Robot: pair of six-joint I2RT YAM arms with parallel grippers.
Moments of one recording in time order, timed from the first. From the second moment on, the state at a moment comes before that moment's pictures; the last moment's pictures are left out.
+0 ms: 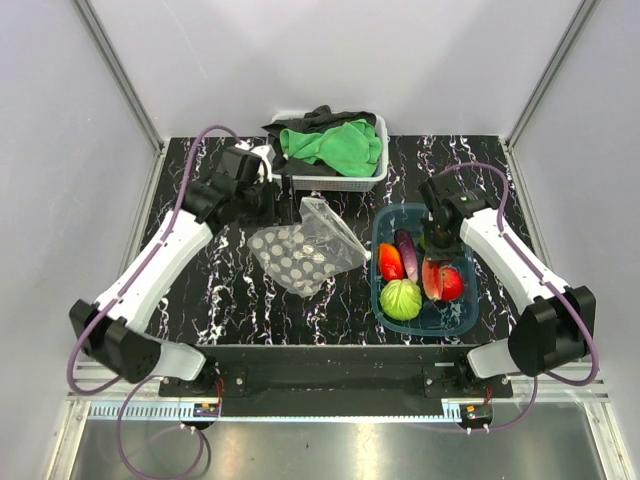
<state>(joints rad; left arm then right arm) -0.49 1.40 1.46 -0.89 0.10 -0.46 0.33 1.42 1.23 -1.14 0.14 0.34</state>
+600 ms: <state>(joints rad) -0.73 1.26 1.35 -0.81 0.15 -0.60 0.33 1.49 1.40 -1.17 0.06 0.33</state>
